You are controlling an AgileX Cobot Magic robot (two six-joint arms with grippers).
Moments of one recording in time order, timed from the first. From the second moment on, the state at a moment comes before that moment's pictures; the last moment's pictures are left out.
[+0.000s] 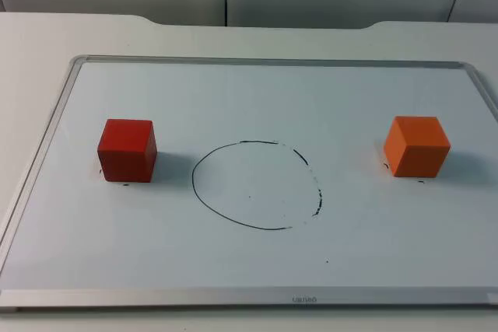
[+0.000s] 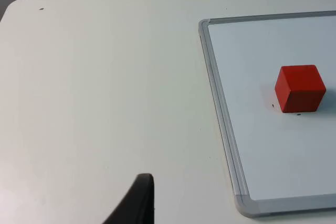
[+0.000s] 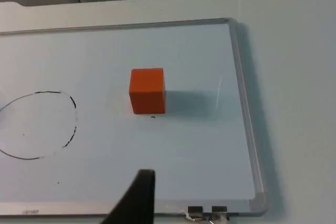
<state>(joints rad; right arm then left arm) -0.02 0.00 -0.52 0.09 1.08 -0.02 -0.02 0.00 -0.52 -0.01 1.08 0.03</state>
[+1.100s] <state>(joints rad) -0.01 1.20 -1.37 0.14 0.99 -0.11 -0.02 0.00 -0.52 -0.01 1.08 0.03</state>
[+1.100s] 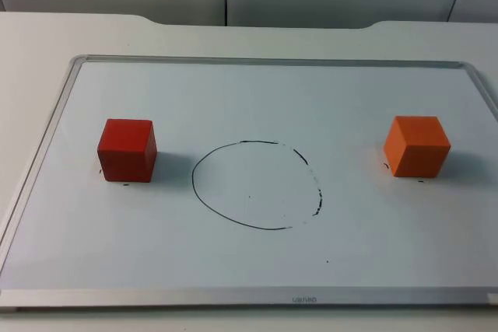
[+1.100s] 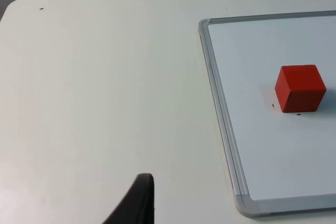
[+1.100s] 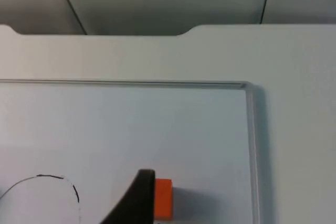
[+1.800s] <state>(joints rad) 0.27 1.89 -1.54 -0.02 1.04 0.15 -0.02 0.00 -0.52 -0.01 1.08 0.03</state>
